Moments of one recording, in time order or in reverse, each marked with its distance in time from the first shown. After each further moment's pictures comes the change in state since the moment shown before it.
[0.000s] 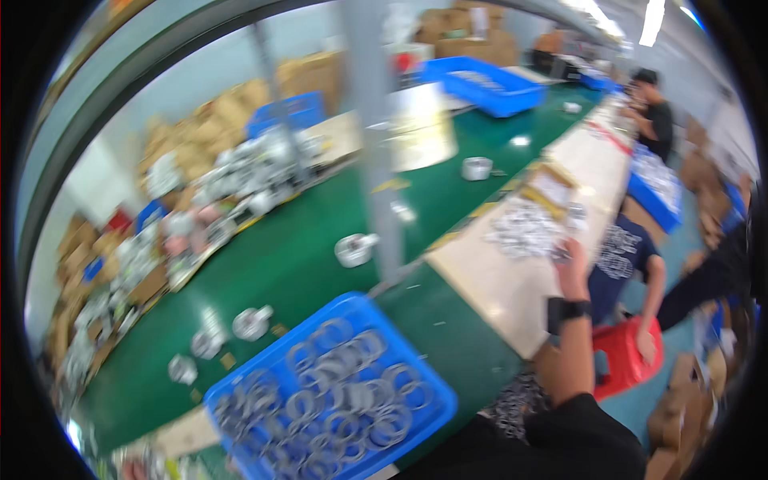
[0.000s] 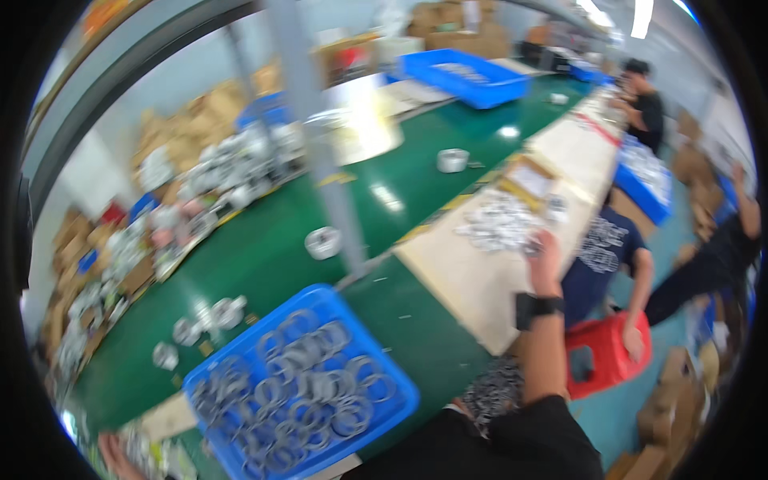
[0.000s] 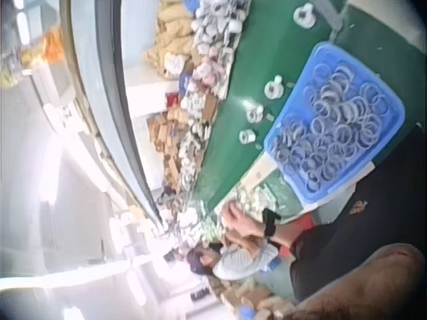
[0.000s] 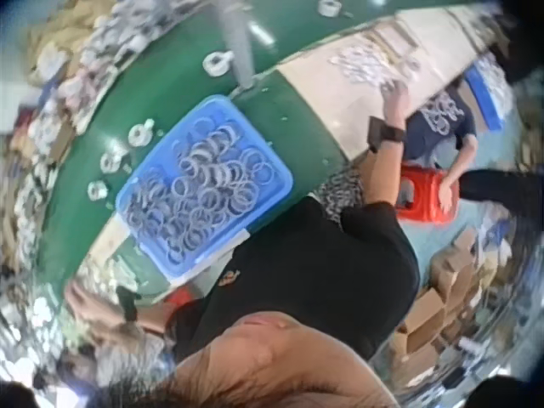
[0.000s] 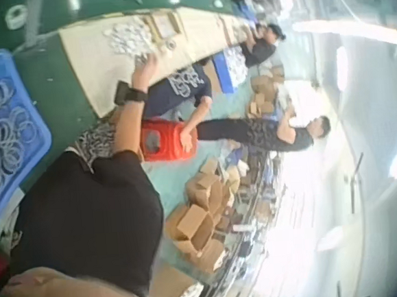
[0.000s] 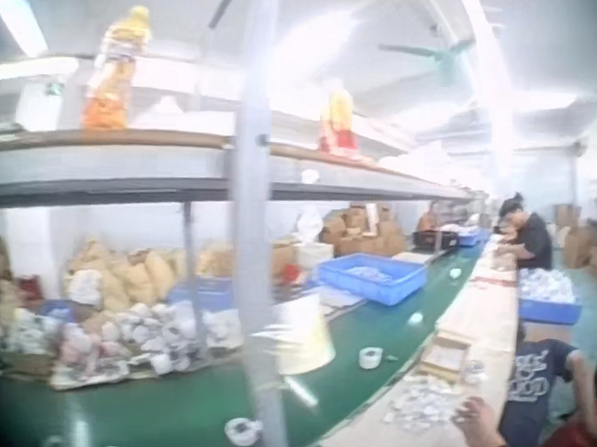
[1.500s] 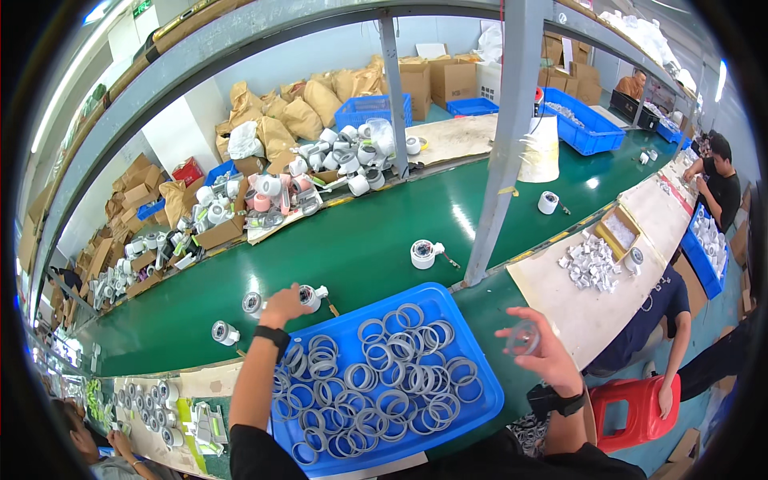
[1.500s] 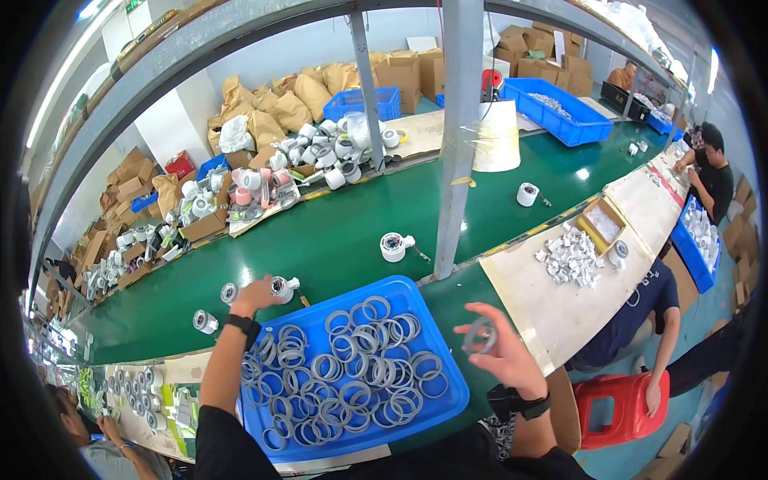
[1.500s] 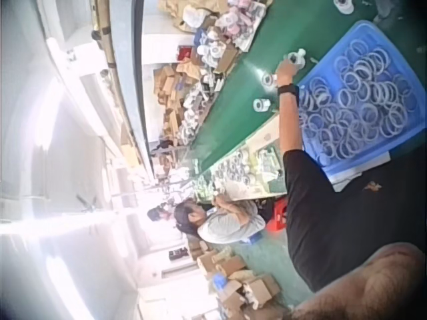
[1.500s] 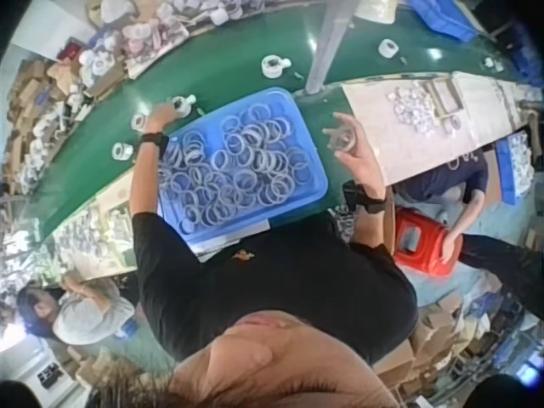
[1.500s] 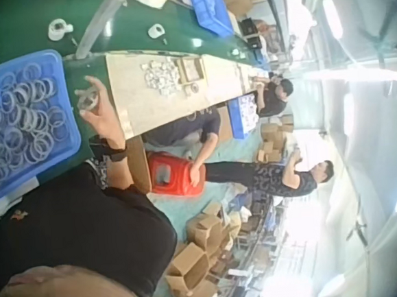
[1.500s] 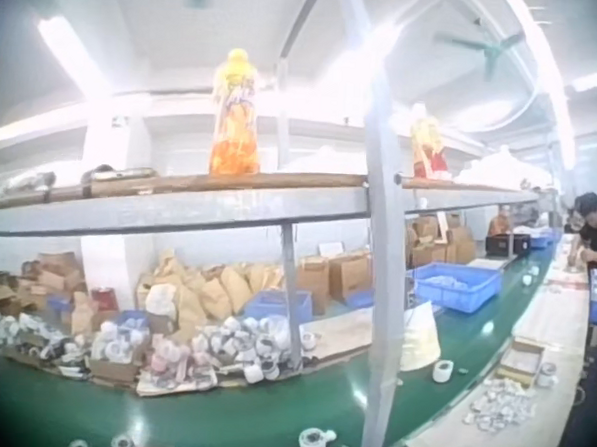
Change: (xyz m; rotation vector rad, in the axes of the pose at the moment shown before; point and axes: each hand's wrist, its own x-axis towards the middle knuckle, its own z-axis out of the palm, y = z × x) left_hand 0.048 -0.048 0.360 0.812 -1.003 0.058; right_hand -0.238 -0.065 0.195 -0.328 -1.055 0.296
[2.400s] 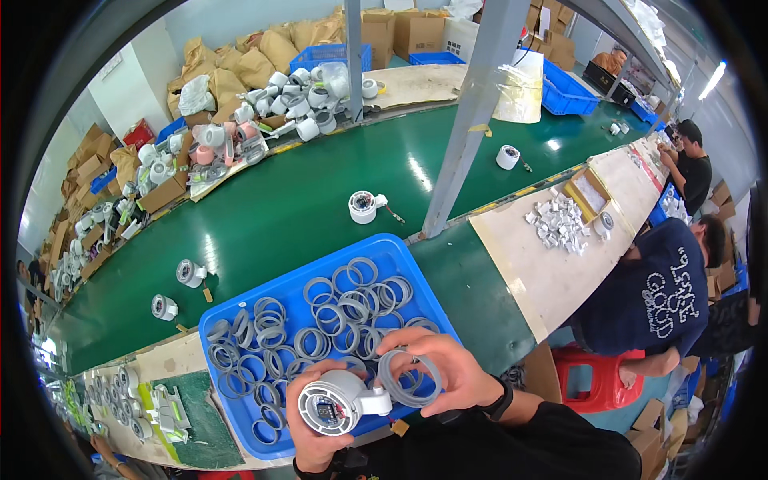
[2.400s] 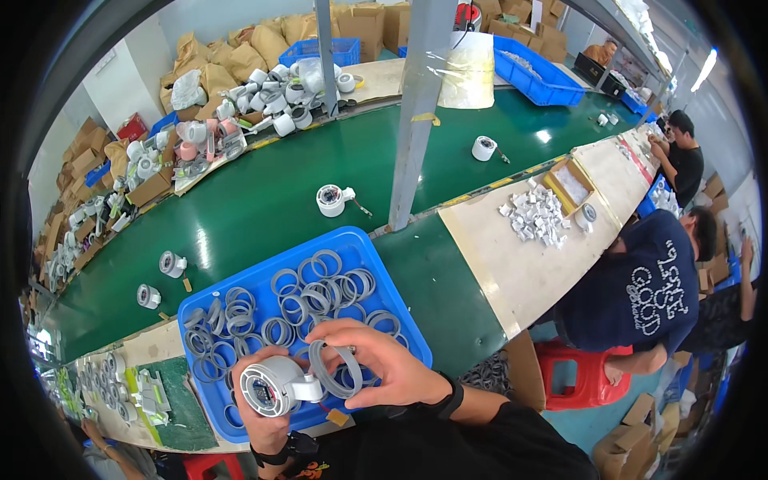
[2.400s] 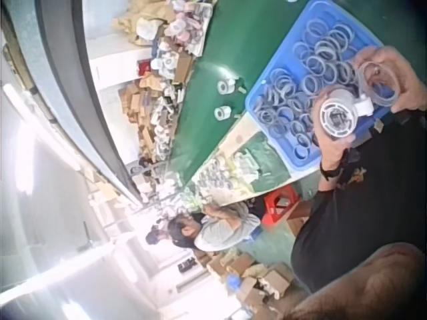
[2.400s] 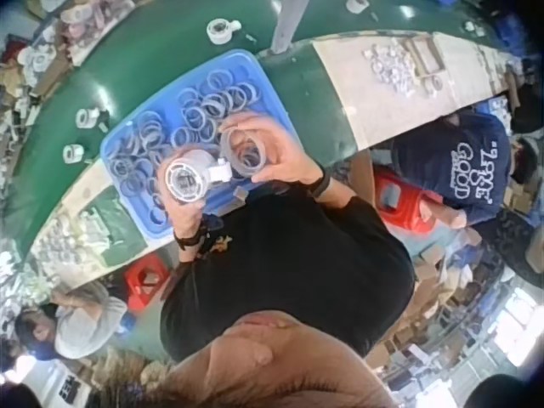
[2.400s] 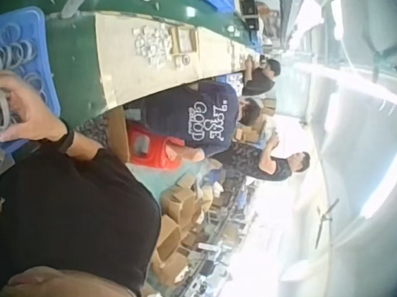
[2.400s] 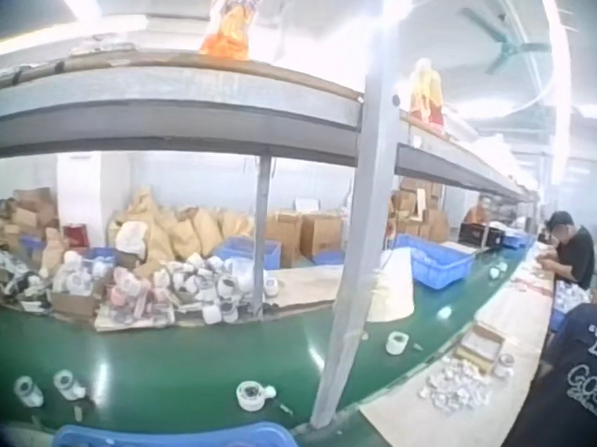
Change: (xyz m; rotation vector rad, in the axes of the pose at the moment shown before) left_hand -0.276 0.169 0.025 -1.816 0.161 0.356; right_hand 0.012 0.018 0.095 0.490 -0.444 -0.210
